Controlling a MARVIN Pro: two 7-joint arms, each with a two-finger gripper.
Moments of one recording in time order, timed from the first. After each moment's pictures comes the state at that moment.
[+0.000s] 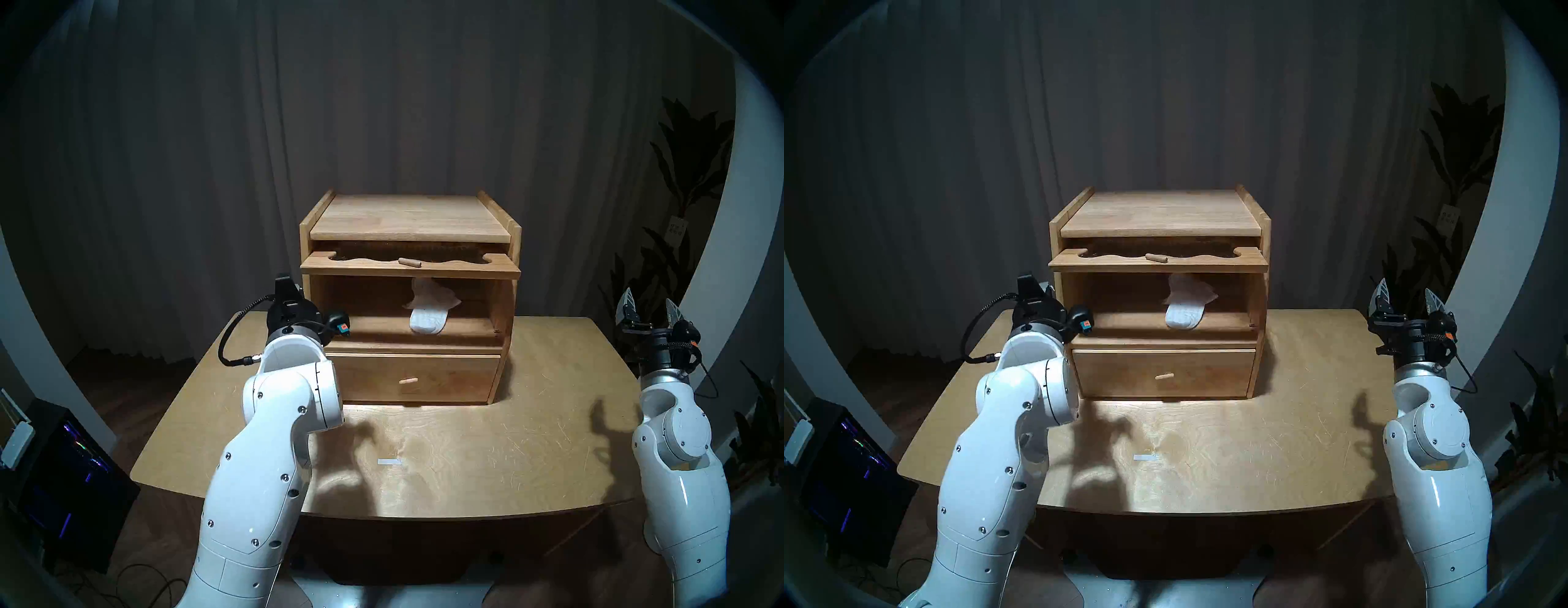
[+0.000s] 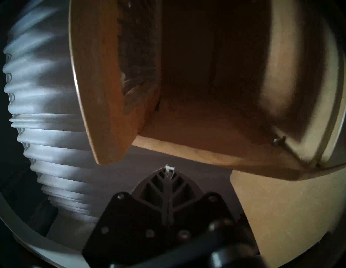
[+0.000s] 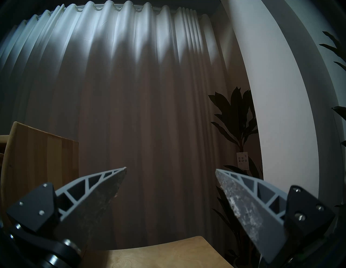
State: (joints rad) left arm 1.58 -1.48 -1.29 -2.06 1.70 0.51 -0.51; right arm -1.84 -1.14 1.85 -1.90 0.47 -0.21 -0.20
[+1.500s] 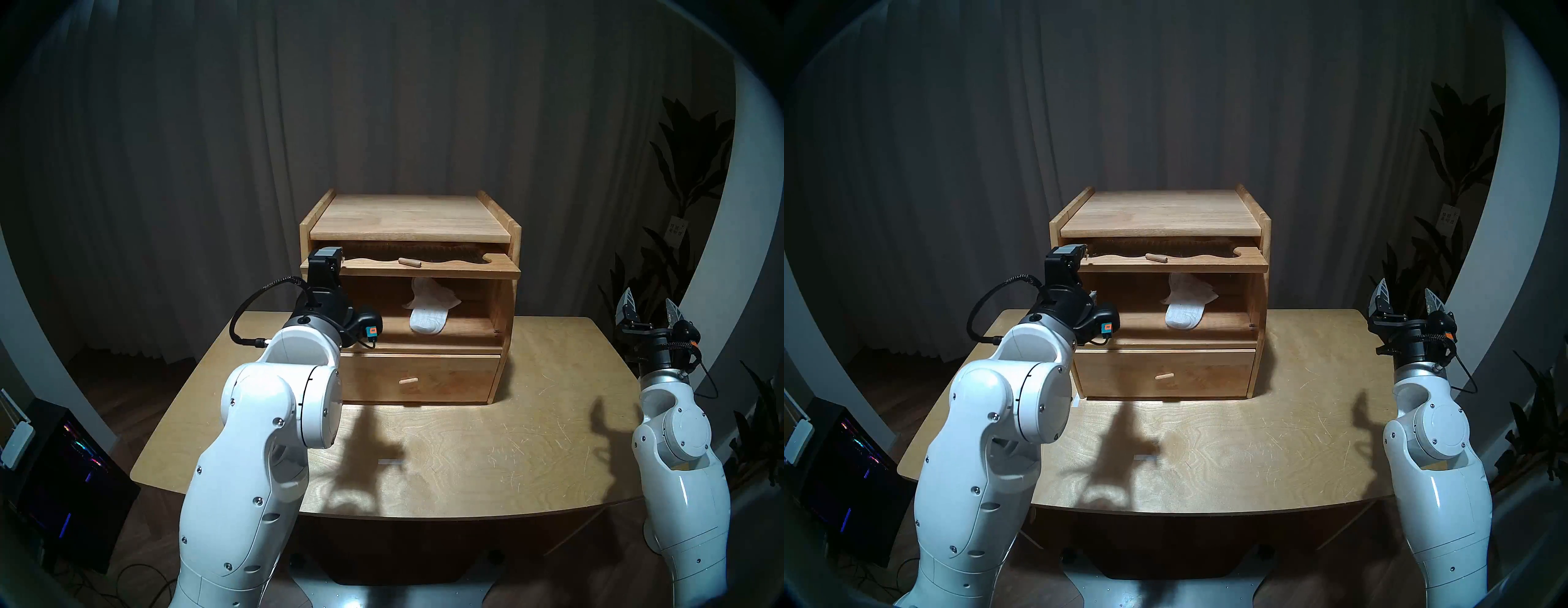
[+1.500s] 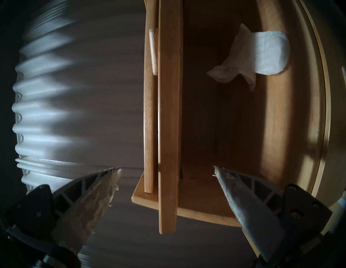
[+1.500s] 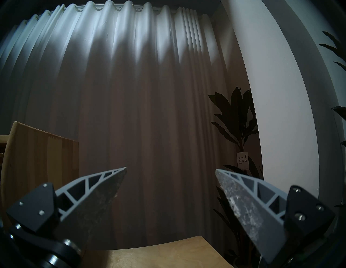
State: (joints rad) left arm 1.54 -1.46 -1.24 -2.20 1.60 0.24 -0.63; right arm -1.84 -1.14 1.85 -1.90 0.47 -0.21 -0.20
